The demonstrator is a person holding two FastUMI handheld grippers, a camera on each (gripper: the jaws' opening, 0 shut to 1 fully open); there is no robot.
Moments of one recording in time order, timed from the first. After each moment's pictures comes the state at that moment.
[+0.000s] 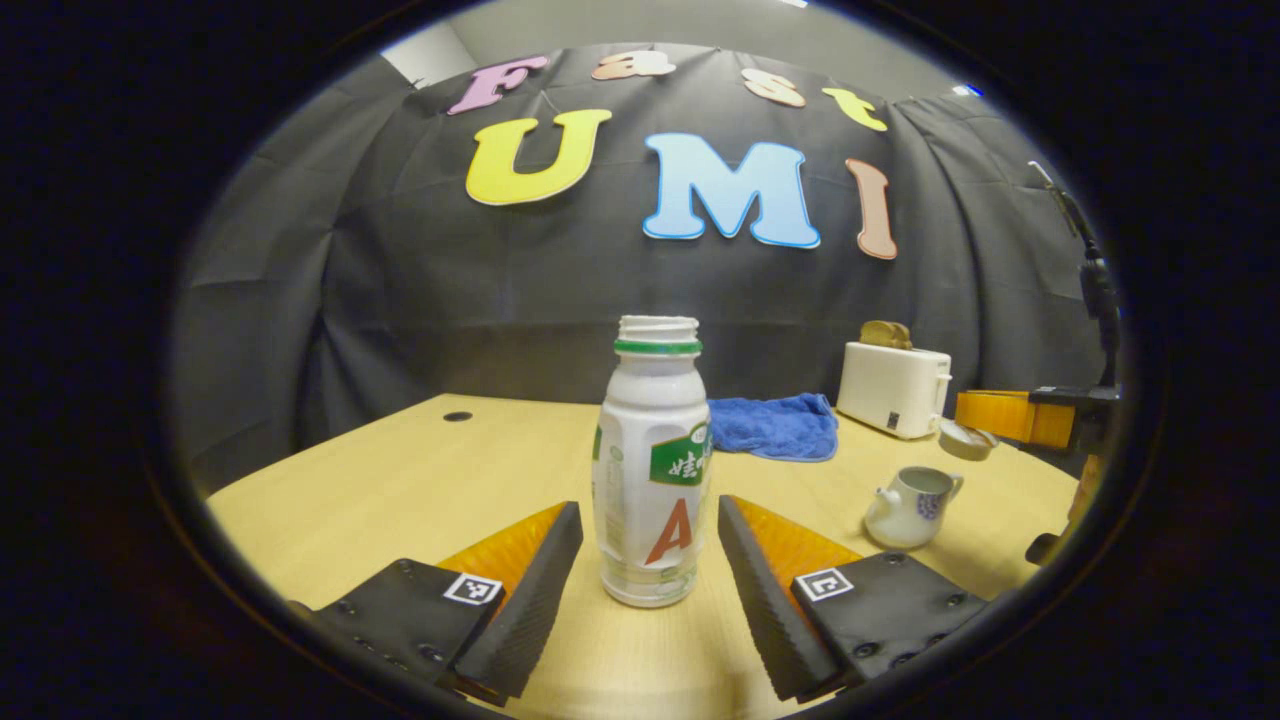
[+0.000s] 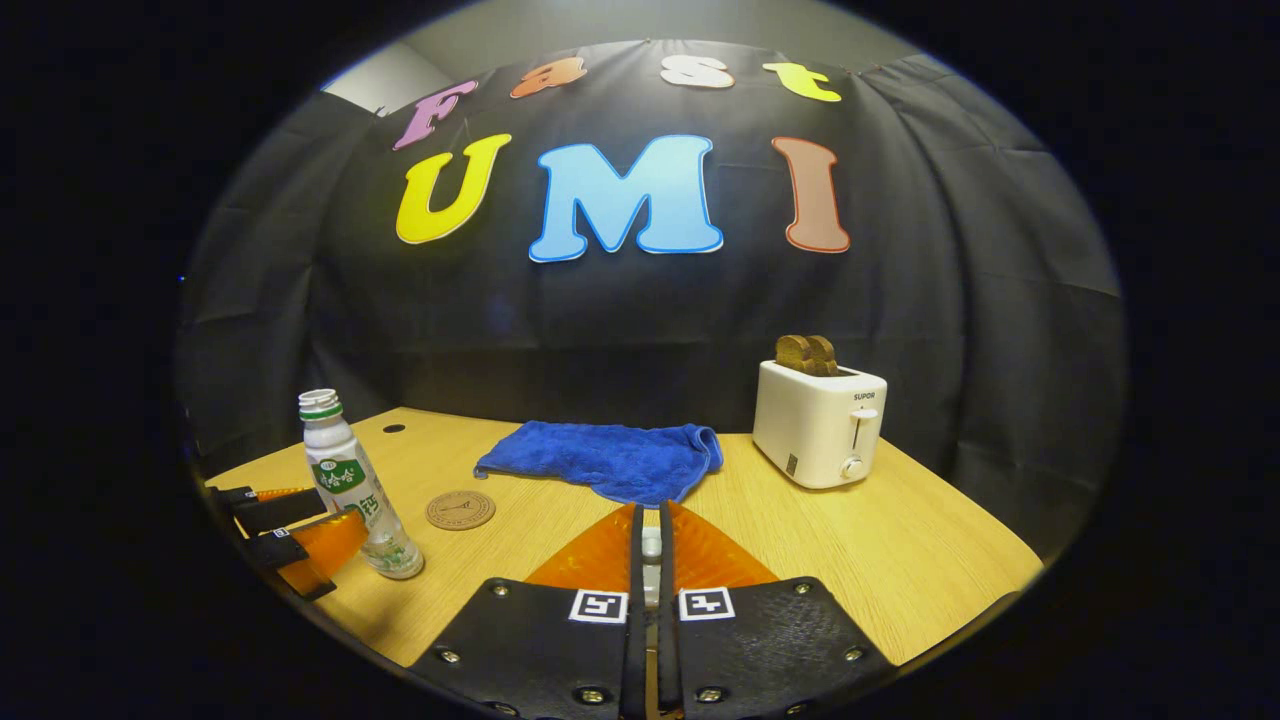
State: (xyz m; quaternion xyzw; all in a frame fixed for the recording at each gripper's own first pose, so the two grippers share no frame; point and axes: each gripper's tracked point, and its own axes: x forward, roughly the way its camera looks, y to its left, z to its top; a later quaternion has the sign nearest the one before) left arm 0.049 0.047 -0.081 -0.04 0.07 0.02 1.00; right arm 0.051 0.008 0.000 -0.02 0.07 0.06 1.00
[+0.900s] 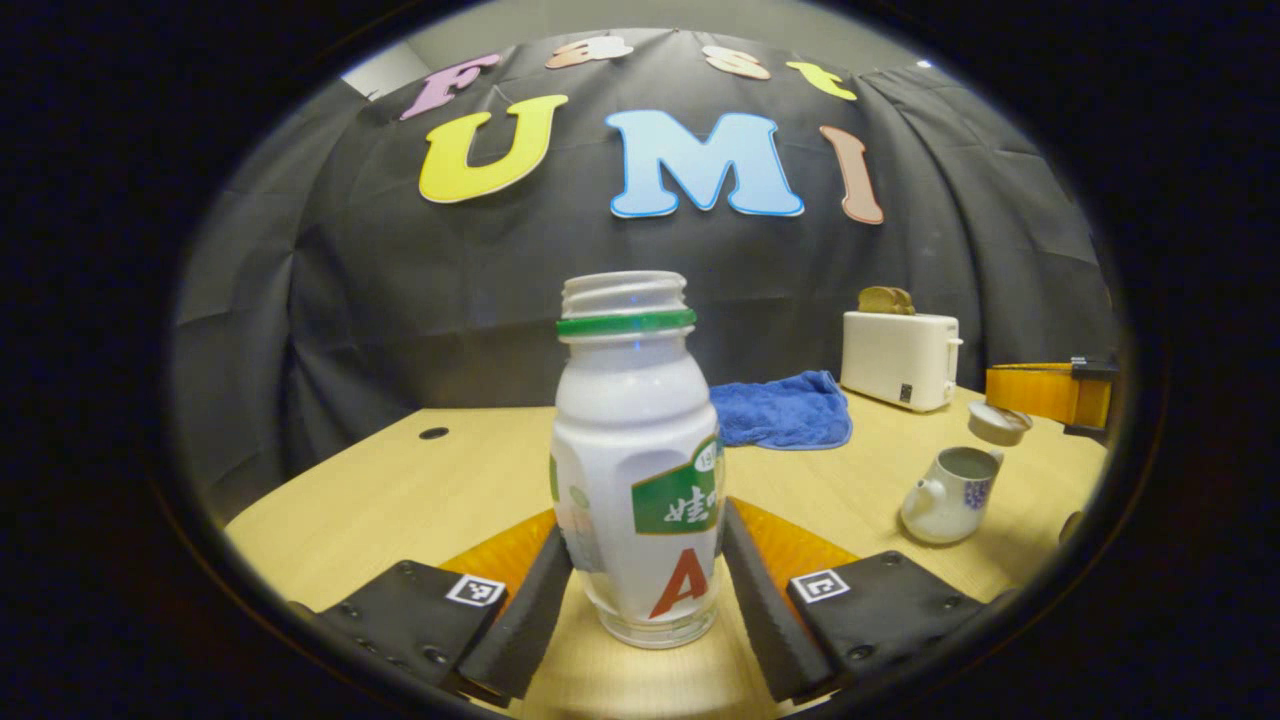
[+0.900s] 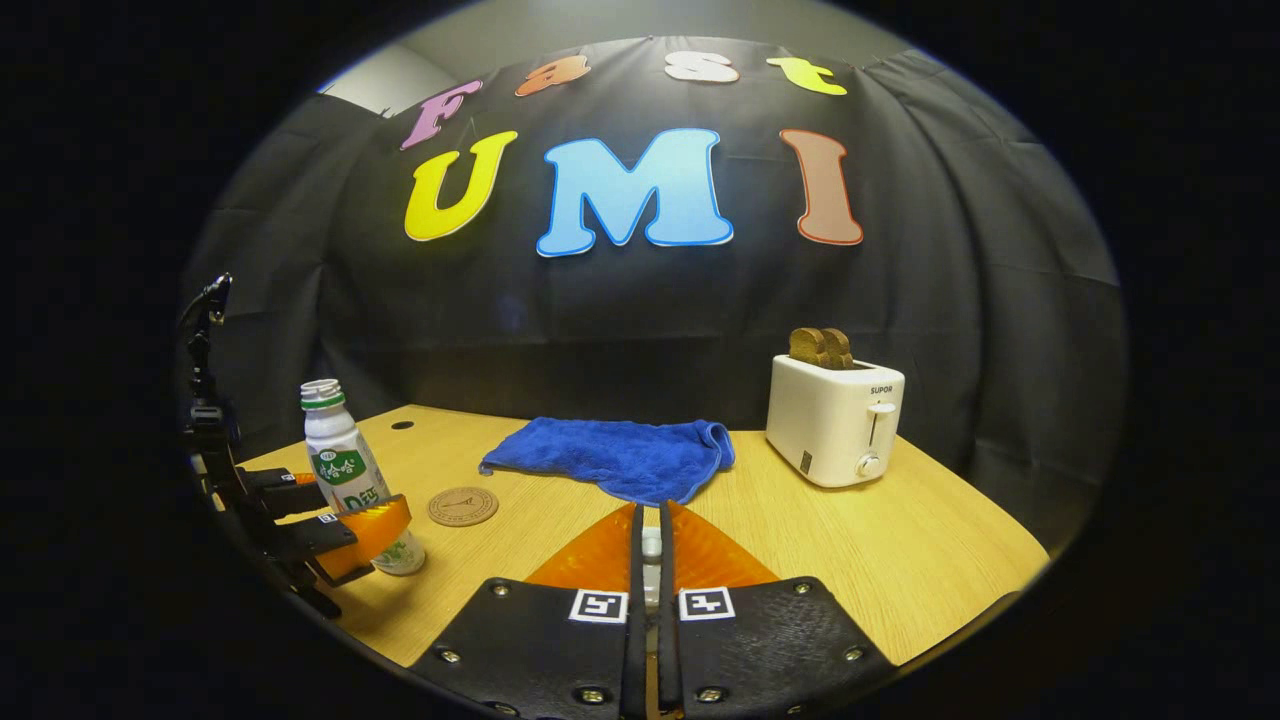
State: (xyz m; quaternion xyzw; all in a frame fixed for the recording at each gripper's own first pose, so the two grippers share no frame) left arm 0.102 0.046 -0.092 0.01 0.09 0.00 1.00; right arm 0.068 0.007 -0.008 -0.02 0.06 0.09 0.99
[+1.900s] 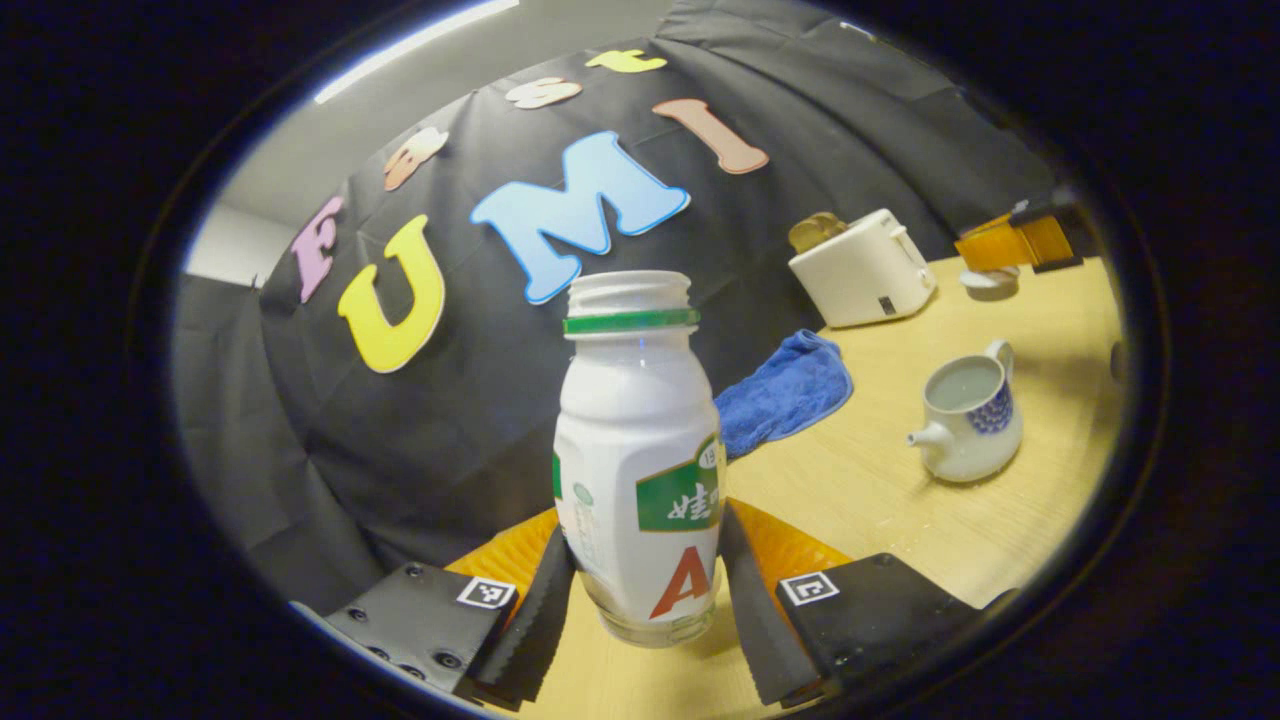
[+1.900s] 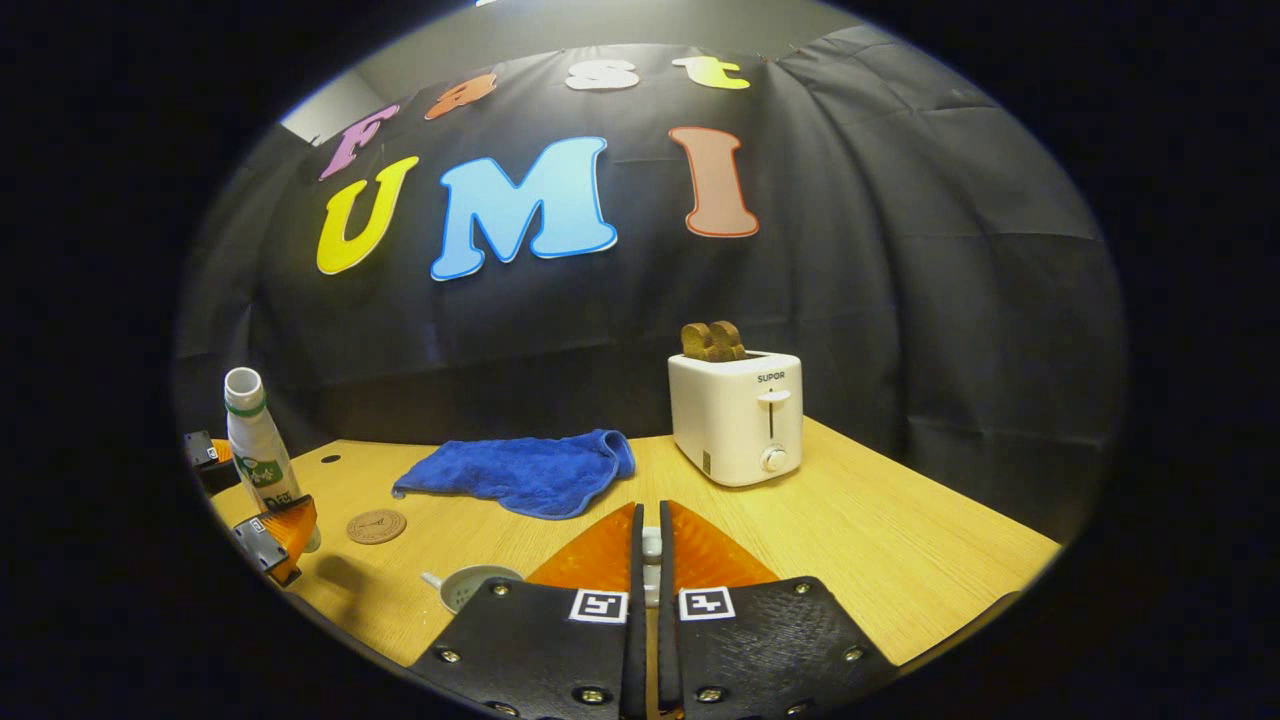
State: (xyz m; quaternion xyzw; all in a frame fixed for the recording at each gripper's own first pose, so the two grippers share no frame) left arm 0.099 -0.003 -0.043 0.33 0.04 0.02 0.94; right arm 0.085 -0.091 -0.018 0.04 0.04 -0.02 1.00
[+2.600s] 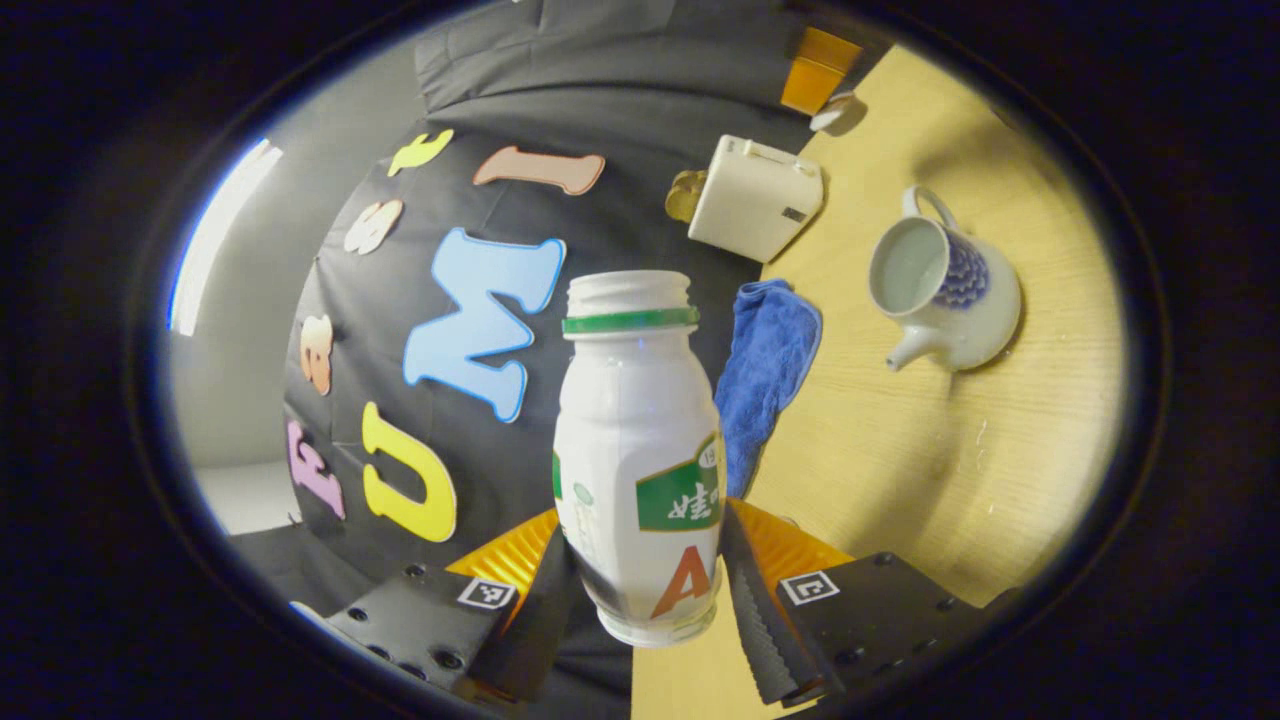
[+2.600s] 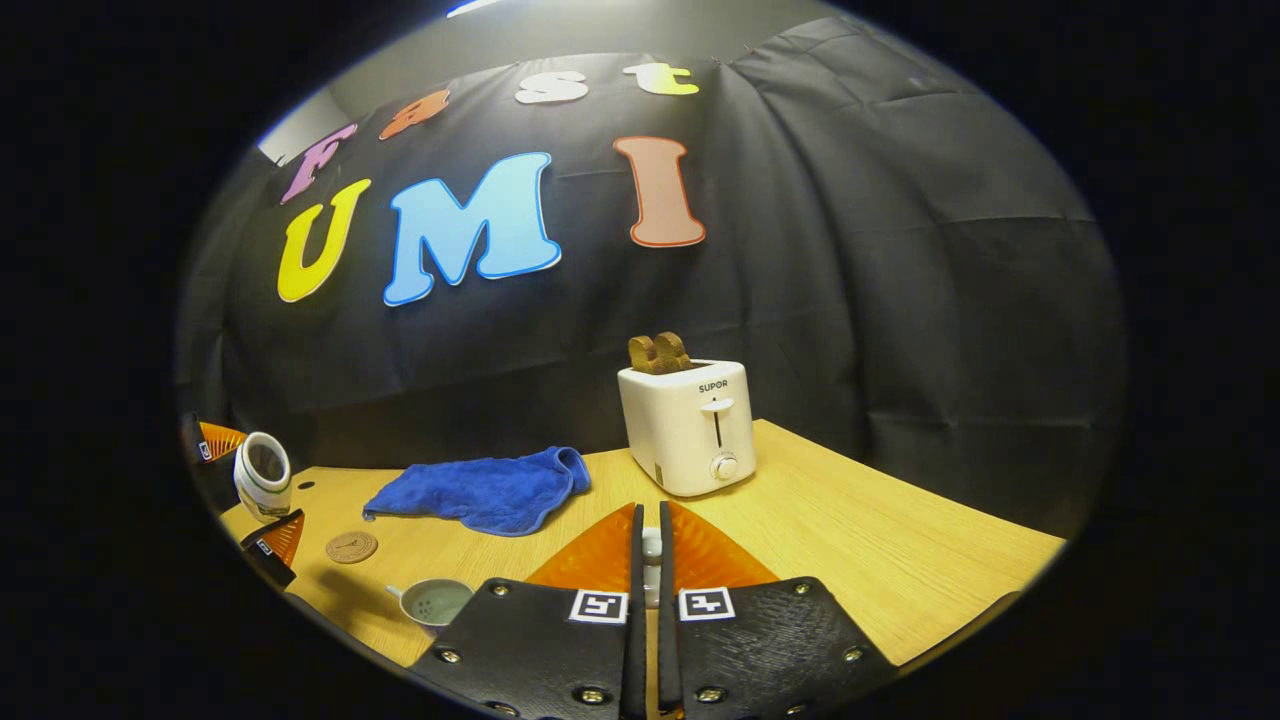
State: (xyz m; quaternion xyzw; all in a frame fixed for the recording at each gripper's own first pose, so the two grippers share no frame) left arm 0.121 -0.043 -0.023 0.60 0.01 0.00 0.80; right arm 0.084 -0.127 -0.015 0.07 0.03 -0.07 0.99
